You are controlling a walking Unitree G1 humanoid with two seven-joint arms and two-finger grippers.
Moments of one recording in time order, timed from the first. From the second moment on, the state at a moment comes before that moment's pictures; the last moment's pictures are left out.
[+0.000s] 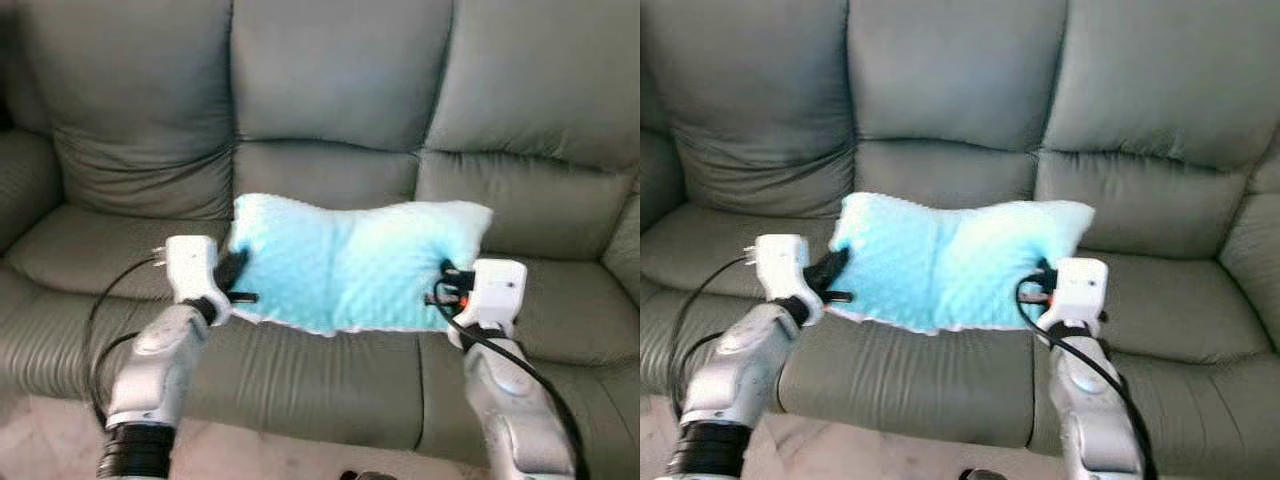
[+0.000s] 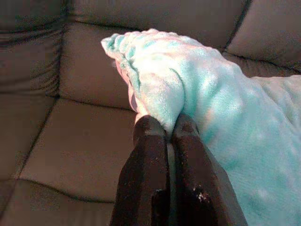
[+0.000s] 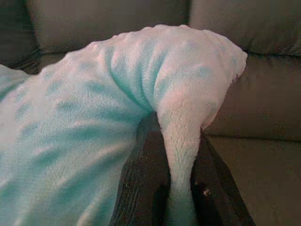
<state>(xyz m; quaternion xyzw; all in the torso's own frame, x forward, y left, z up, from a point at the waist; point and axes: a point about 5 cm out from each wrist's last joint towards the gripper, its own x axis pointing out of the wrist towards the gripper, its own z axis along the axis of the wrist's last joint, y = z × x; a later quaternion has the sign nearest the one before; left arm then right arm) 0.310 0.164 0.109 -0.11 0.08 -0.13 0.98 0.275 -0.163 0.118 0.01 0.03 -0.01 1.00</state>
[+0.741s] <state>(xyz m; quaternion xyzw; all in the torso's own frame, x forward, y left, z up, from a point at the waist) 0.316 0.163 0.116 -0.11 0.07 -0.14 0.98 0.274 -0.165 0.117 0.01 0.03 -0.01 1.00</state>
